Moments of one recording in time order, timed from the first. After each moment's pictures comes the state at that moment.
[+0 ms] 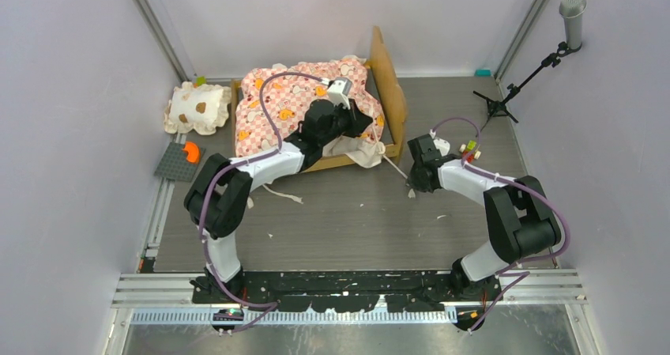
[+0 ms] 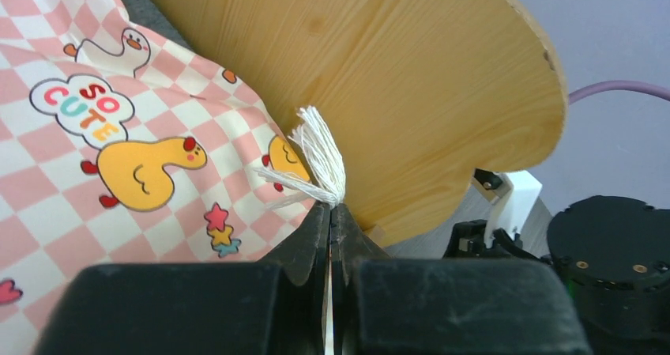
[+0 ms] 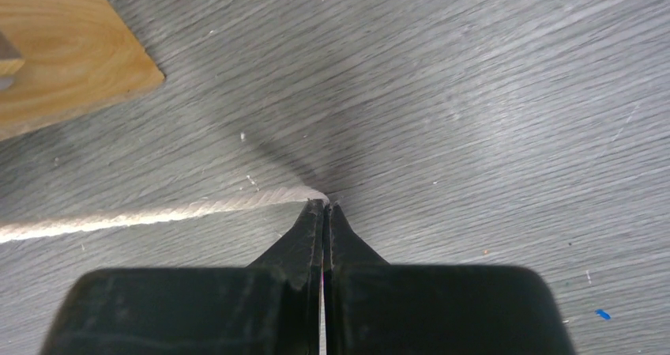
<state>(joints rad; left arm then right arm) -0.66 1.82 1.22 0.47 0.12 -0.49 0.34 1.54 0.79 -0.36 0.24 0.72</state>
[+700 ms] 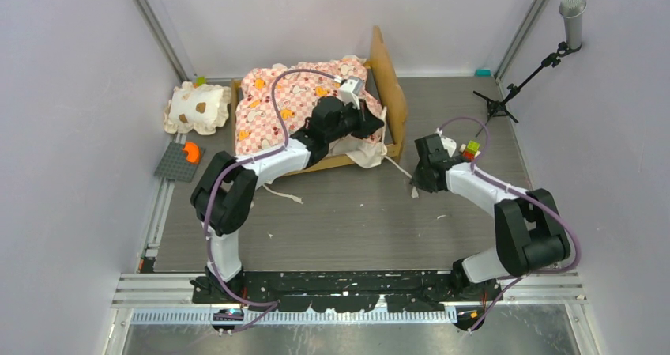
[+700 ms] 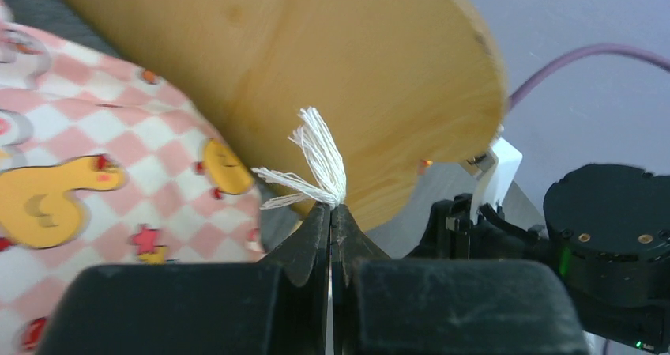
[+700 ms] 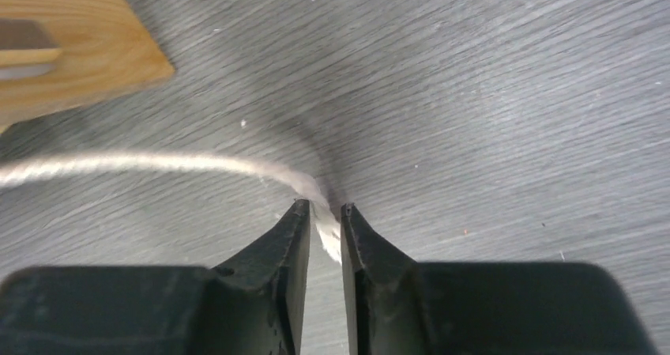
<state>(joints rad) -0.66 1.89 1.33 0.40 0.26 -0.48 0.31 1.48 0.78 -0.38 0.21 0.71</state>
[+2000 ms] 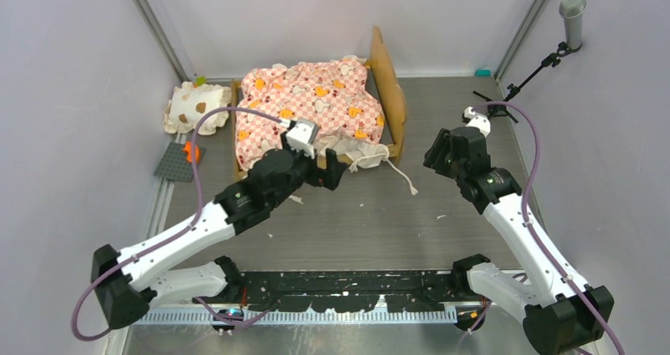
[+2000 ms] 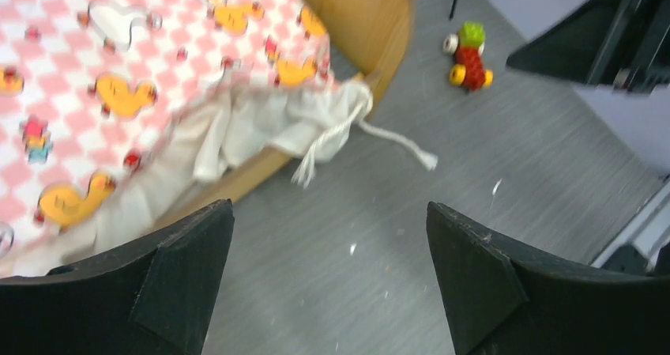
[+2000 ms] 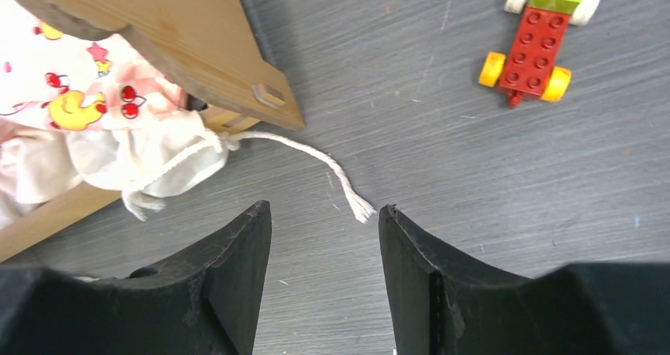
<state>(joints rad) -0.91 1.08 0.92 -0.05 -0.25 -0.28 0.29 0.96 0.88 -0.56 0.25 0.55</state>
